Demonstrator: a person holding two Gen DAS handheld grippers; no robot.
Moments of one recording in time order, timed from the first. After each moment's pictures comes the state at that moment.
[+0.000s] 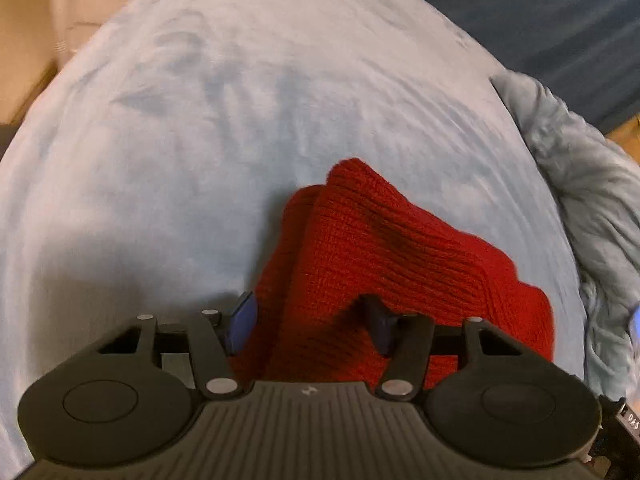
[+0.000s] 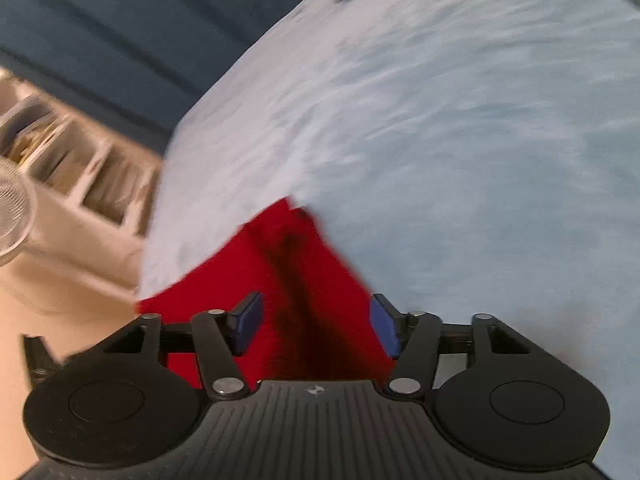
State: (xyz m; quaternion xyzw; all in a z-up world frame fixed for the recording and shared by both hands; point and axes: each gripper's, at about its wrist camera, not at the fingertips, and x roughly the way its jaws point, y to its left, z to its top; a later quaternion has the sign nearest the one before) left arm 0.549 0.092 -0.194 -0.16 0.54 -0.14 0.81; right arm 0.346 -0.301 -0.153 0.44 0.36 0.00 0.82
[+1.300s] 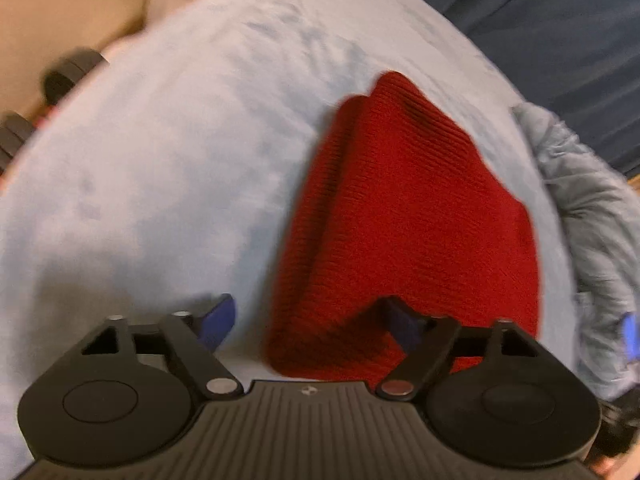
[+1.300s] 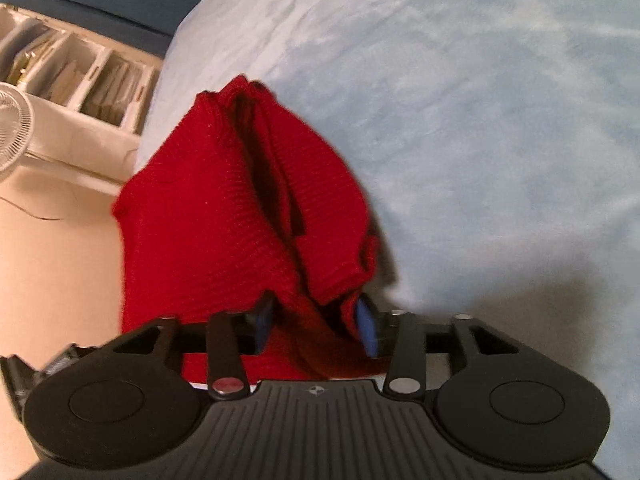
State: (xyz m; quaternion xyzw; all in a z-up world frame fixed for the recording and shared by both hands) left arm 0.386 0.131 -0.184 -0.19 0.52 -0.06 0.83; right arm 0.297 -0.306 -0.184 0.41 0.47 0.05 0.78
